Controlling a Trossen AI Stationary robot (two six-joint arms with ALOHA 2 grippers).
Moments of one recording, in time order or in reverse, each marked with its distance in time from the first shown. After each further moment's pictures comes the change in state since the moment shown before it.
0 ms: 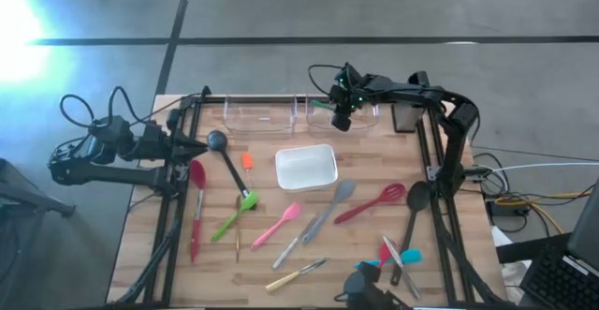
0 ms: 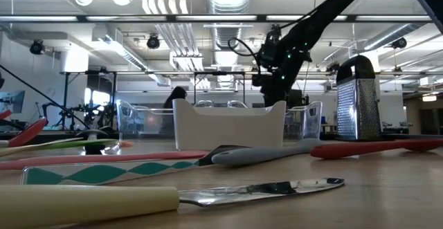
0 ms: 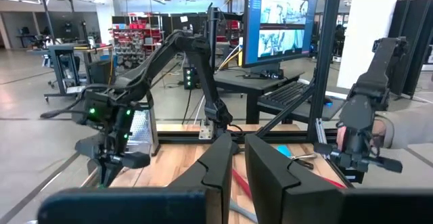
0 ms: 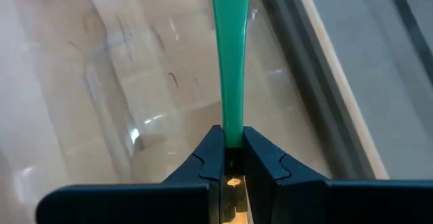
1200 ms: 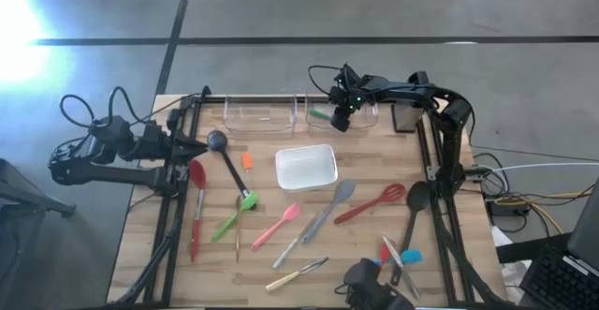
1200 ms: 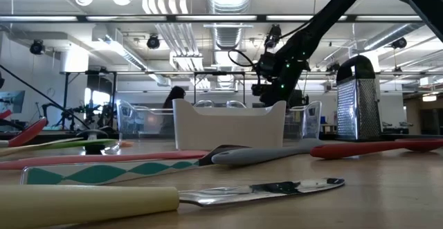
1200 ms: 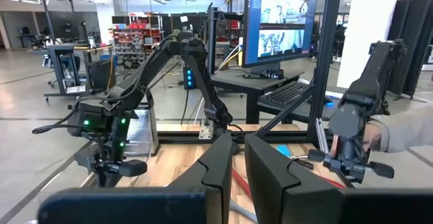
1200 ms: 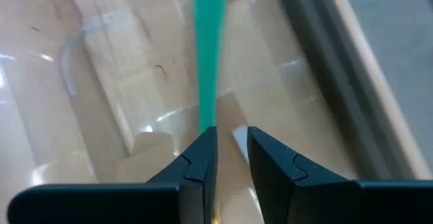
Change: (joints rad) left arm 0.000 0.000 0.000 0.000 0.000 0.000; right arm -0.035 0.064 0.011 0.016 -0.020 0.012
